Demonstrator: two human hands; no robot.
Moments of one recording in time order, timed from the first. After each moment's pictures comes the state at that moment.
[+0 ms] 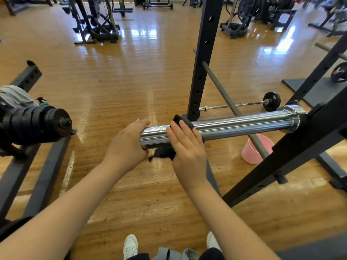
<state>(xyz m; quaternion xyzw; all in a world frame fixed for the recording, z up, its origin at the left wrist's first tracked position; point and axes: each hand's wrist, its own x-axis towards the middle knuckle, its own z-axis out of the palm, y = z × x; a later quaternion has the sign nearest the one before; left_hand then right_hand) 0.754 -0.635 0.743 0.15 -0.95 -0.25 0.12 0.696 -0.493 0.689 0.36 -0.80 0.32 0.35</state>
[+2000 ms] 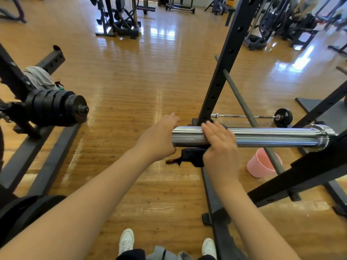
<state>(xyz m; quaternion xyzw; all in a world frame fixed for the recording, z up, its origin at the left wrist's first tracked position) 0.750 -0.652 0.752 0.11 -0.96 -0.24 0.02 0.699 -0.494 0.721 0.32 -0.86 0.28 0.28</state>
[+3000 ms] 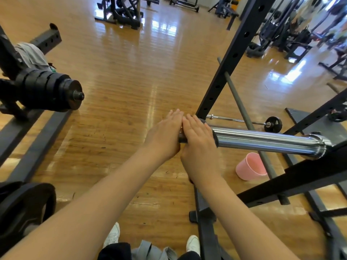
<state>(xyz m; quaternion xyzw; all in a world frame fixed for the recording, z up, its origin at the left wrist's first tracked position) 0.757 -0.648 0.735 0.14 -0.94 -0.29 0.11 0.733 -0.543 0.727 0.39 -0.87 0.22 0.23</state>
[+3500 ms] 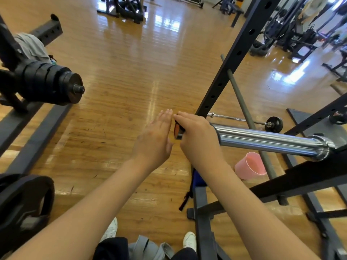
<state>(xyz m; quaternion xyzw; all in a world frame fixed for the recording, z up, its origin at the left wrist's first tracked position) 0.781 -0.654 0.693 0.12 -0.94 -0.21 0.23 0.724 -0.554 0.757 0.47 -0.83 0.24 0.17</state>
